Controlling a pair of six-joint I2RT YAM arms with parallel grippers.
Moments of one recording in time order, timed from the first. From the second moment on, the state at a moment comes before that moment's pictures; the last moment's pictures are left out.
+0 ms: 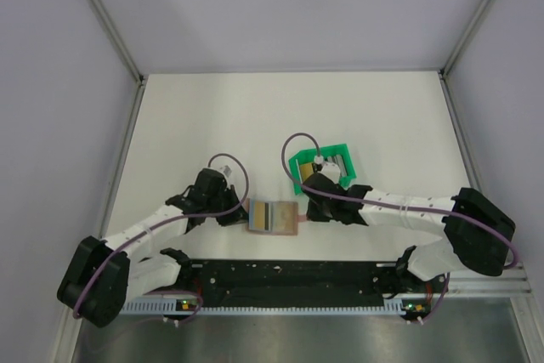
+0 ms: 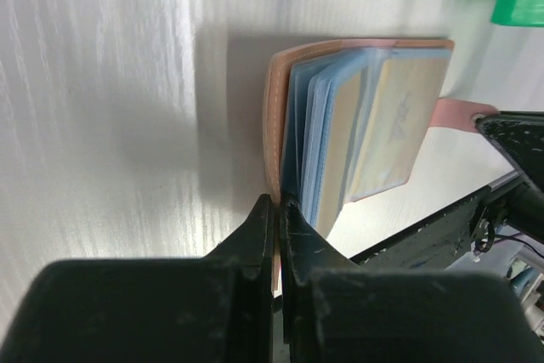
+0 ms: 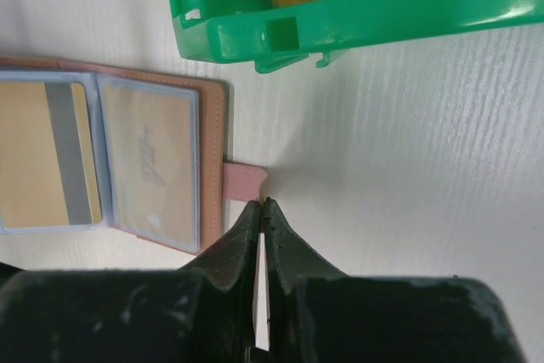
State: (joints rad) left arm -0.48 1.08 0.37 -0.21 0.32 -0.81; right arm 1.00 1.39 0.72 -0.35 0.27 0.95
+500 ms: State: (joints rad) left arm -0.48 1.08 0.58 -0.48 0.28 -0.65; right arm 1.00 1.39 0.68 -0.17 0.15 0.96
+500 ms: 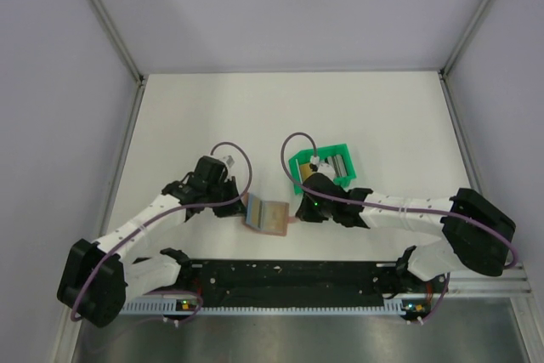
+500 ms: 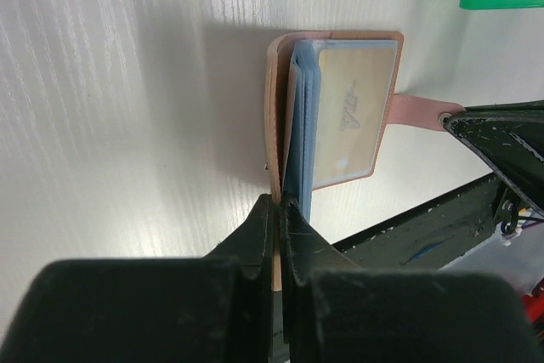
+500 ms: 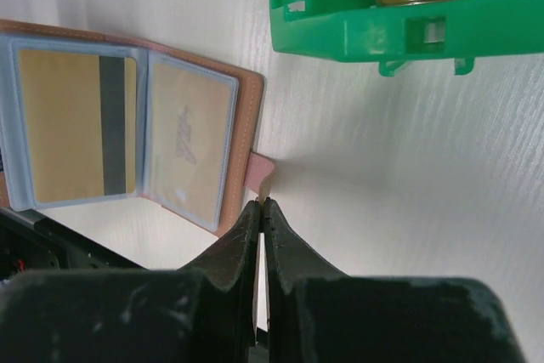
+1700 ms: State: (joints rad) left arm -0.56 1.13 0.56 -0.19 0.60 -0.72; right arm 1.01 1.39 0.67 -0.12 0.13 0.97
